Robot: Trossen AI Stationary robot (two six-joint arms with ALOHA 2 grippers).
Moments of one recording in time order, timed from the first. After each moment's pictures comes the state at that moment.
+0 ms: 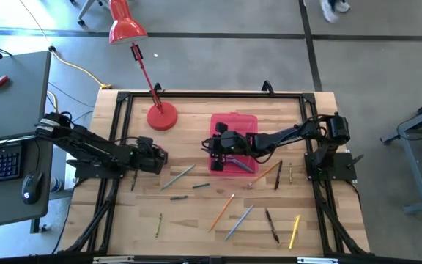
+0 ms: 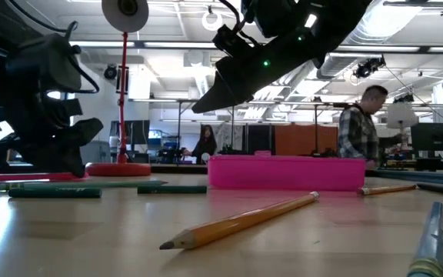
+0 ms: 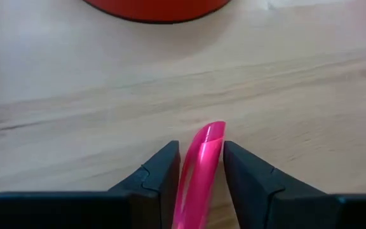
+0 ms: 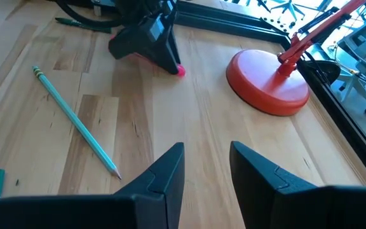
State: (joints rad) left arm -0.18 1.26 0.31 -0.39 -0.71 -1.47; right arm -0.03 1.80 1.03 0.32 0.20 -0.16
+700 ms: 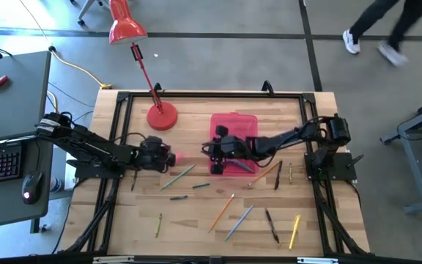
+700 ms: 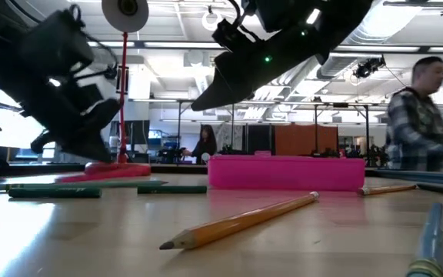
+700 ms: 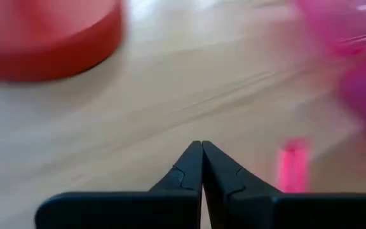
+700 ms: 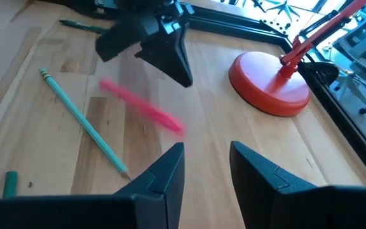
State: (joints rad) left arm -0.18 1.26 0.31 0.02 -0.77 -1.11; right arm 0.02 1.80 1.03 0.32 0.26 -0.14
